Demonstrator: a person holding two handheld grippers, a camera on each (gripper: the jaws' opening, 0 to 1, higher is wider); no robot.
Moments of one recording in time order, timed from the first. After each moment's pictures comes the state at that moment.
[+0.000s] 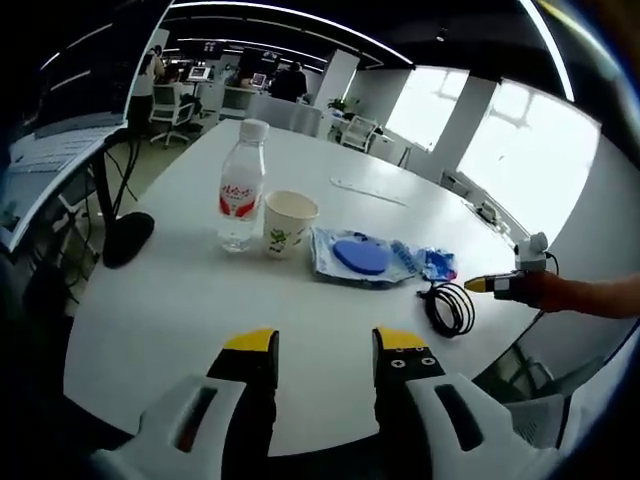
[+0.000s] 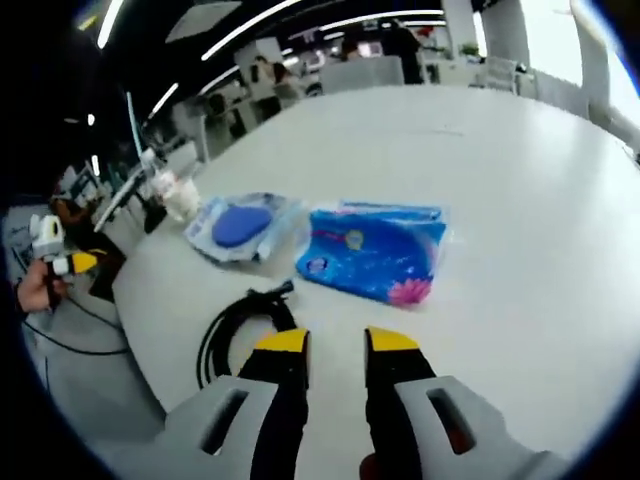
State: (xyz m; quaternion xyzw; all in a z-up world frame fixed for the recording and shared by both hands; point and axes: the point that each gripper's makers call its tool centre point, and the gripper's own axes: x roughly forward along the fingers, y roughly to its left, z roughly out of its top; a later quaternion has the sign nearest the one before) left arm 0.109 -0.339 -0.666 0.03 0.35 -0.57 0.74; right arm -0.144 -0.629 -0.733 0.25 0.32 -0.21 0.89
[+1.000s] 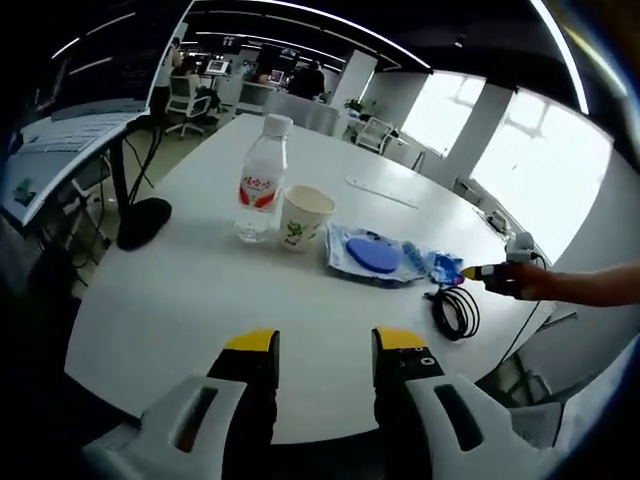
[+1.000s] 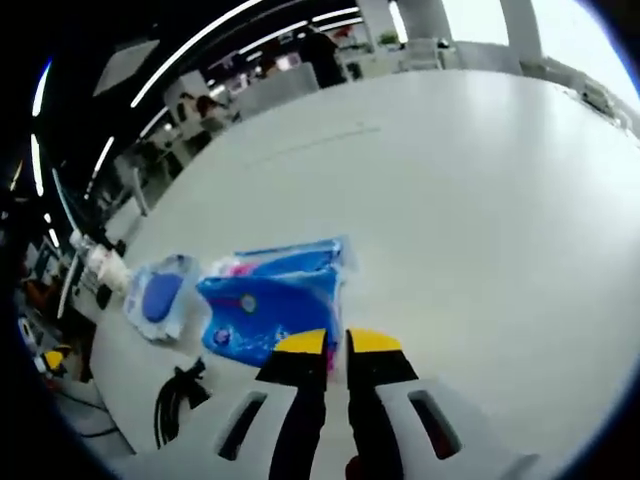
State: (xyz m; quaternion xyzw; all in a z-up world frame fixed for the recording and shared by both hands) left arm 0.114 -0.327 -0.669 0.01 0.37 -0.54 0.76; right arm -0.143 -0.710 -0.761 0.29 0.31 -0.32 0.85
